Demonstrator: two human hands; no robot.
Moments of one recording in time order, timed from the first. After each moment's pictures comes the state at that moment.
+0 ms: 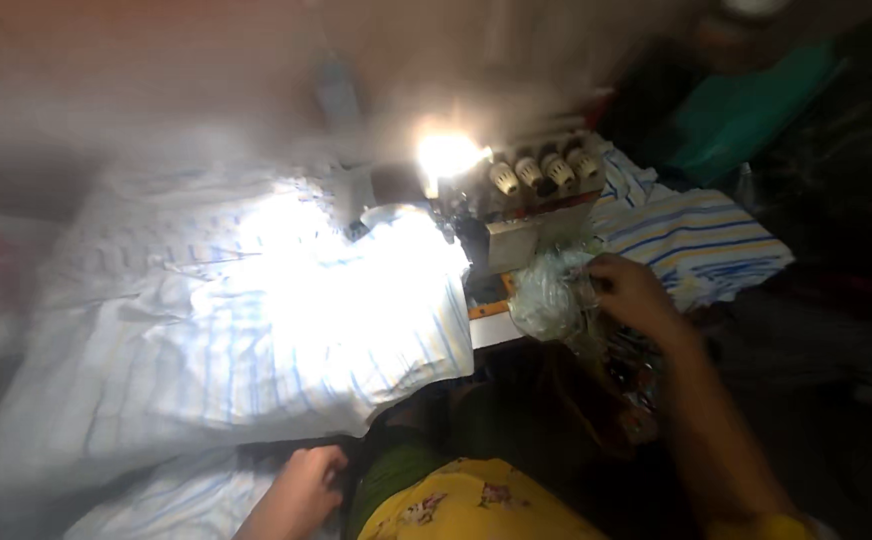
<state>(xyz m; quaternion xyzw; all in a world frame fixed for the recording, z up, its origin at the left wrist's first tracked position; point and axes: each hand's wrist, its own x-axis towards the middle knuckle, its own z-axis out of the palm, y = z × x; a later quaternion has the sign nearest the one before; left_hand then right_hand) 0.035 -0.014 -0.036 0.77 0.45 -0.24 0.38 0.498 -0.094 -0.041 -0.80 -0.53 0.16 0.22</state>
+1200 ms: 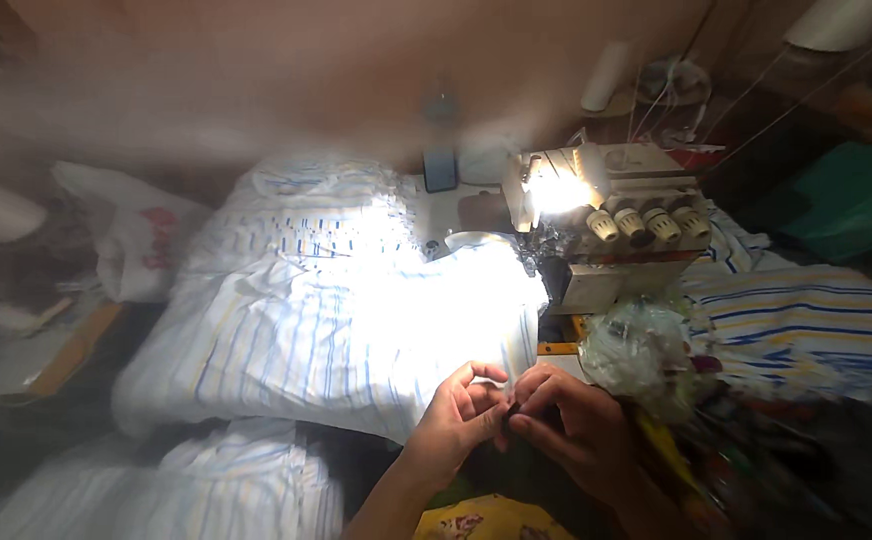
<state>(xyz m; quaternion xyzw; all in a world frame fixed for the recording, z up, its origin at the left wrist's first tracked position) 0.139 -0.025 -0.023 0.48 0.21 0.30 0.80 0.311 -0.077 -0.040 -0.36 -0.66 0.22 0.62</state>
